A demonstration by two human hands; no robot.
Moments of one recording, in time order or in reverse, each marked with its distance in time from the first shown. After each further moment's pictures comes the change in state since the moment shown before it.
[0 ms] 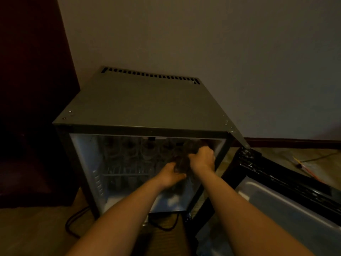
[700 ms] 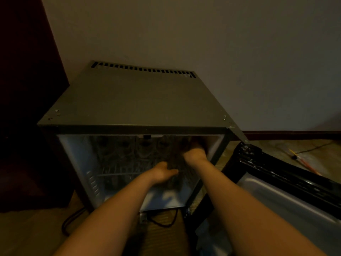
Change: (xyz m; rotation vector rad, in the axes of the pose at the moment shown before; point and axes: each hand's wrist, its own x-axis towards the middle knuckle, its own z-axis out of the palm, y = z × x) left_hand 0.009 -0.005 -0.014 0.092 -0.064 -0.174; right_hand 0.026 -0.003 0.016 -0.137 -0.252 -0.108
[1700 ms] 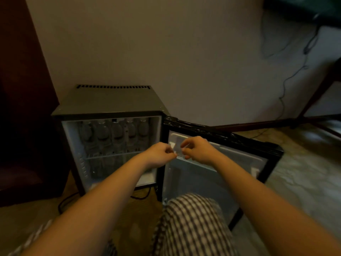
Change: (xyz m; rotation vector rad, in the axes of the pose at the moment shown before) left_hand -0.225 0.138 0.104 0.457 -0.004 0.256; right_hand -0.258 0.107 -0.133 0.031 0.020 -0.268
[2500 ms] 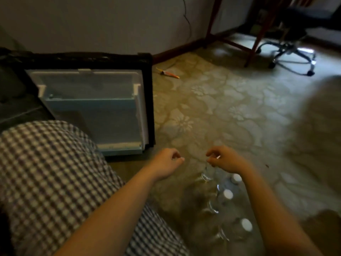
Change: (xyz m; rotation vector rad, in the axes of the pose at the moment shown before) left_hand -0.114 0.150 0.321 0.015 -0.474 0.142; right_hand -0.362 0.280 -0.014 0.069 -0.002 0.623
